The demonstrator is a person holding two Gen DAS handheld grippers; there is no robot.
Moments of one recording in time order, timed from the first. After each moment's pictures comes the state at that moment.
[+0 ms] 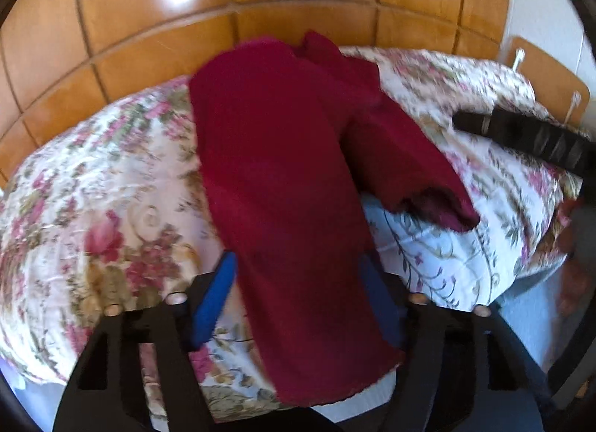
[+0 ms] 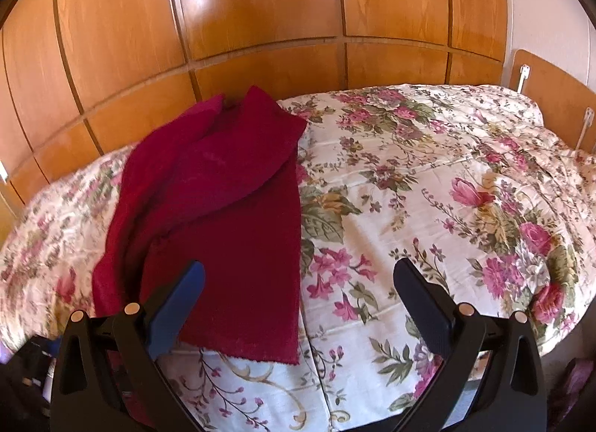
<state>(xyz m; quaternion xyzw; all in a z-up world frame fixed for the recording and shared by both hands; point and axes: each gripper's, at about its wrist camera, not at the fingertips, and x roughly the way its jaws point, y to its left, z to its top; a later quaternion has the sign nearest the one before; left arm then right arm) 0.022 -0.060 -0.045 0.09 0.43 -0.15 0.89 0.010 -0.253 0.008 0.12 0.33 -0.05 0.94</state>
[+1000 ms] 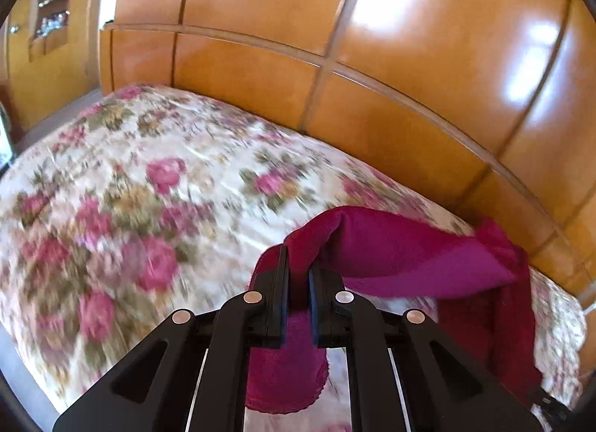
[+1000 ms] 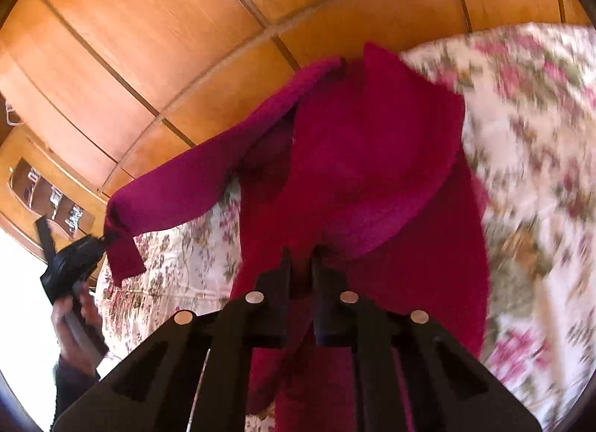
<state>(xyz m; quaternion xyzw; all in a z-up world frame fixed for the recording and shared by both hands) 0.224 0.230 0.031 -0.18 0.37 0.11 0.91 0.124 -0.228 0.021 0.24 0.38 0.17 0.88</state>
